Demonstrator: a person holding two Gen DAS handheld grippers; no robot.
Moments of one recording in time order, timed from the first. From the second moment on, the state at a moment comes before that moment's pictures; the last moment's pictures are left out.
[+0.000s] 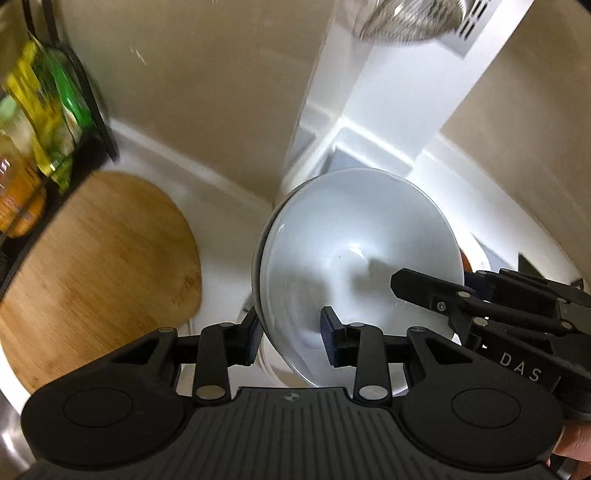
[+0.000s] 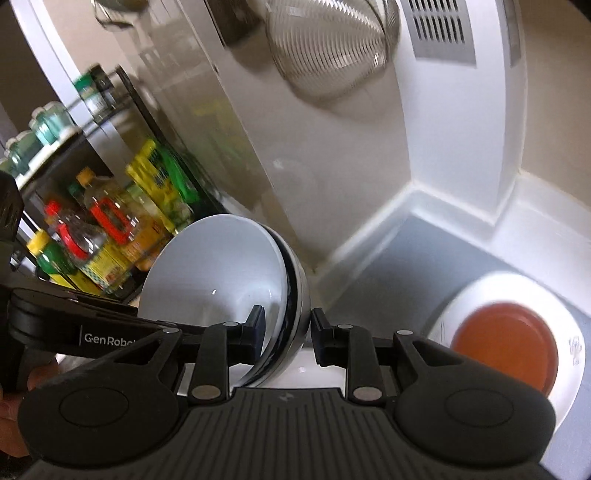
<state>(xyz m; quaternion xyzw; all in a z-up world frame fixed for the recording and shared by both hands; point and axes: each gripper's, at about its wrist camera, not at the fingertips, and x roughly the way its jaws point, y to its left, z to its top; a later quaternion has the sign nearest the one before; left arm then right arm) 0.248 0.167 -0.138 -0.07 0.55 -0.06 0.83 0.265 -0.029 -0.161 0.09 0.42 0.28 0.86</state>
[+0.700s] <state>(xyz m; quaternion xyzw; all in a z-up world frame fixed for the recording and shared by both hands) 0.265 0.170 -0.225 -0.03 0.61 -0.15 0.78 0.229 -0.019 -0.247 0.09 0.53 0.18 0.83</state>
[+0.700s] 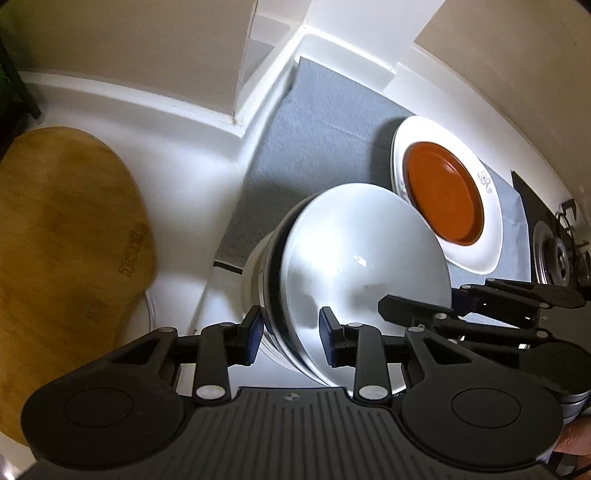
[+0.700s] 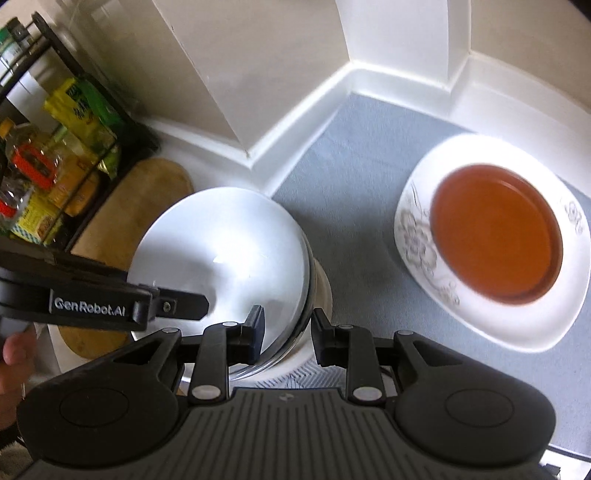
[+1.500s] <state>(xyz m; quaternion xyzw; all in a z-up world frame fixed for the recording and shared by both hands) 0.276 0.200 -0.231 -0.04 0.57 -0.17 0.80 0.250 -0.029 -0.240 0.09 0.51 0.20 0.83</state>
